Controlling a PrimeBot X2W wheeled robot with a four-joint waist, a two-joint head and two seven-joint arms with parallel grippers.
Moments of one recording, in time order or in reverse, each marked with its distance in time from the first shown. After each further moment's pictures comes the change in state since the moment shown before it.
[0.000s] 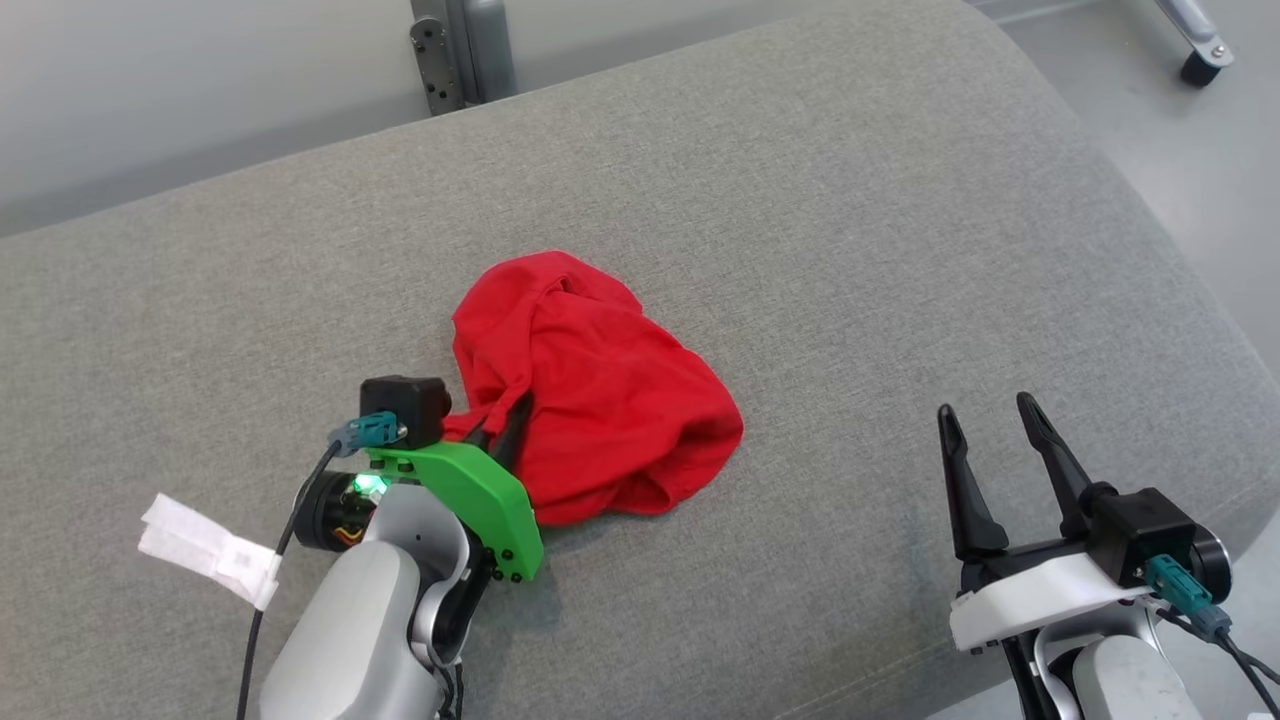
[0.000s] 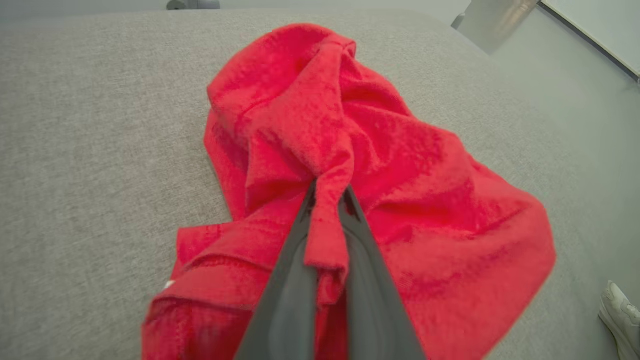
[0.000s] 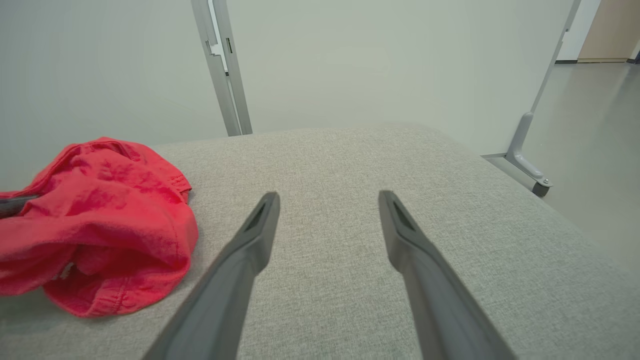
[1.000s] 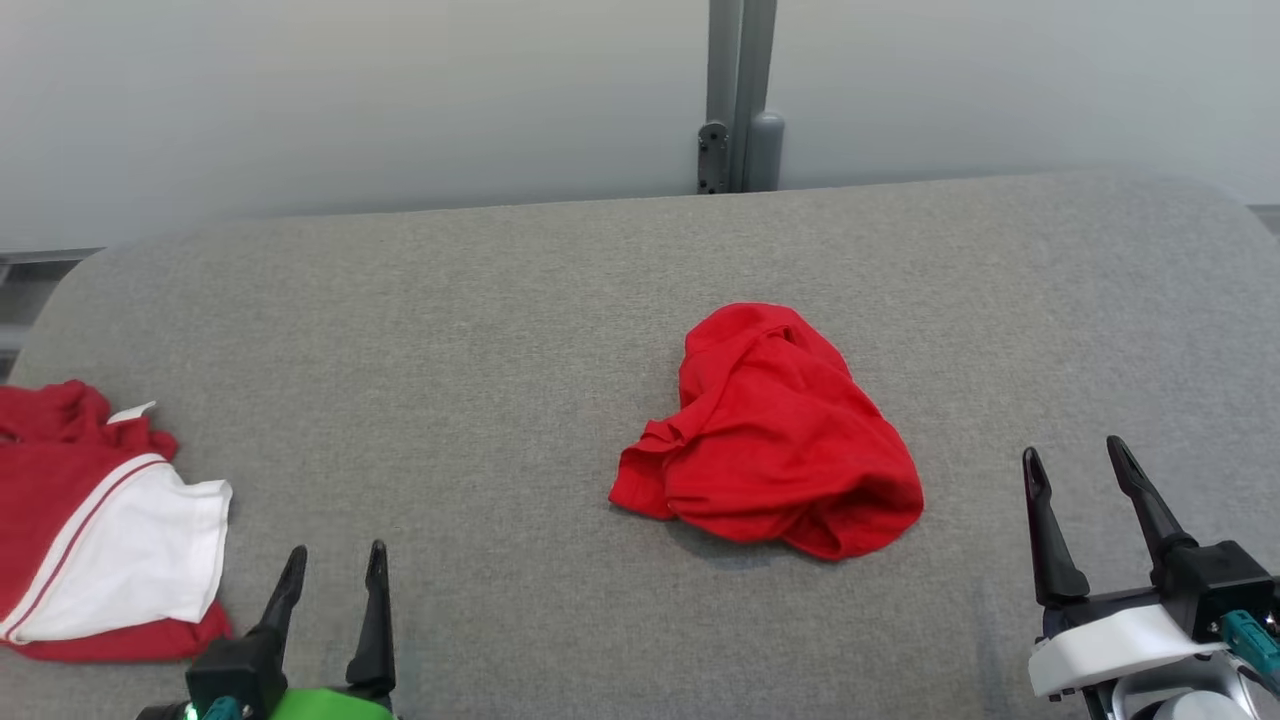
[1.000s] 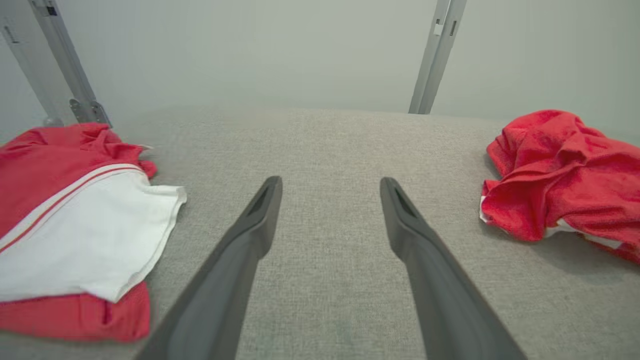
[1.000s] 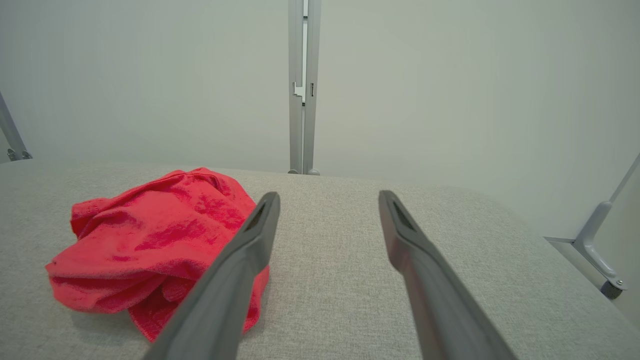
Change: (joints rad) left arm 0.421 0.107 0.166 -0.191 0.143 0.101 -0.423; right arm 0.119 -0.050 -0.099 -0.079 -0.066 0.000 0.000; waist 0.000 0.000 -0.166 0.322
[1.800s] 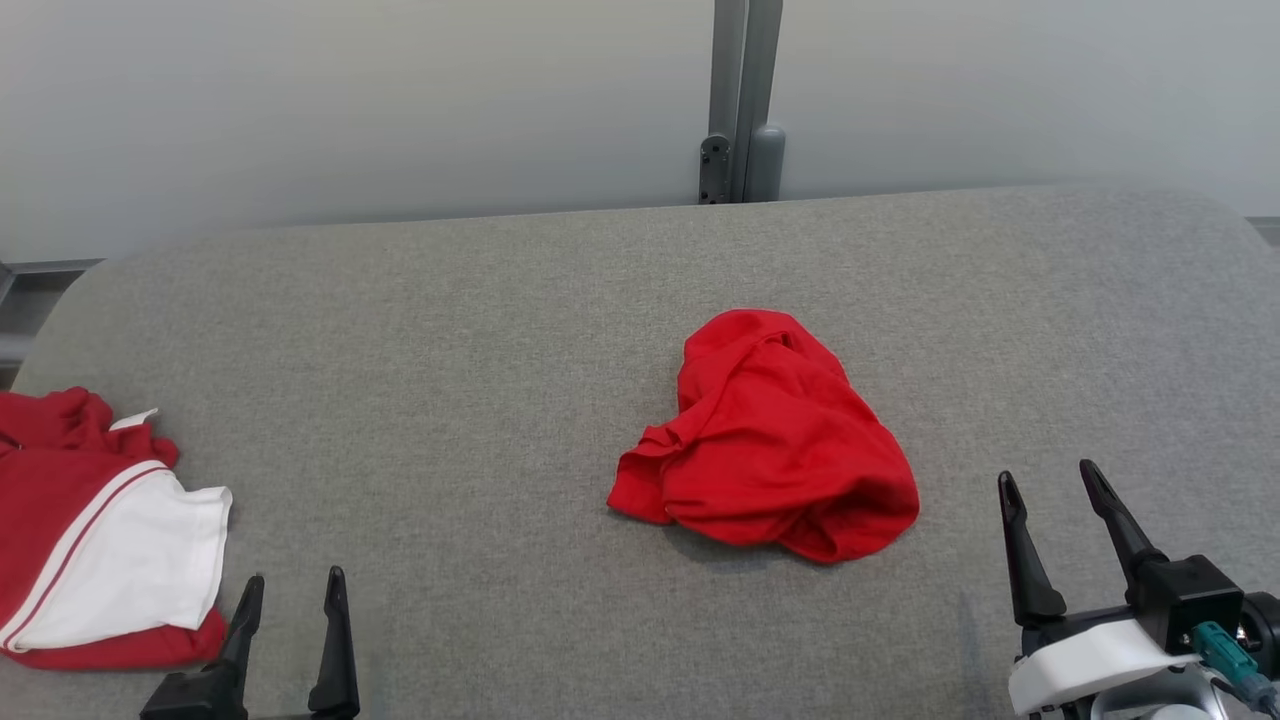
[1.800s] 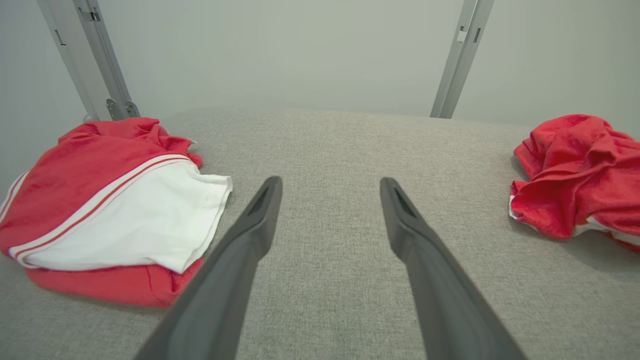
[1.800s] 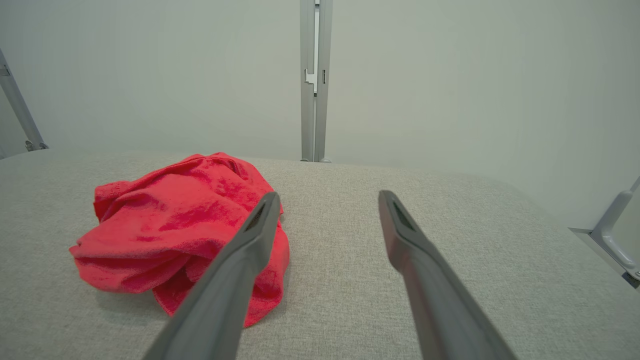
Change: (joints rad) left arm 0.082 -0.095 0.229 -0.028 0.139 -0.138 0.000; right arm 0.015 0.019 0.021 0.036 -0.005 0.000 0.000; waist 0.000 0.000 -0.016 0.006
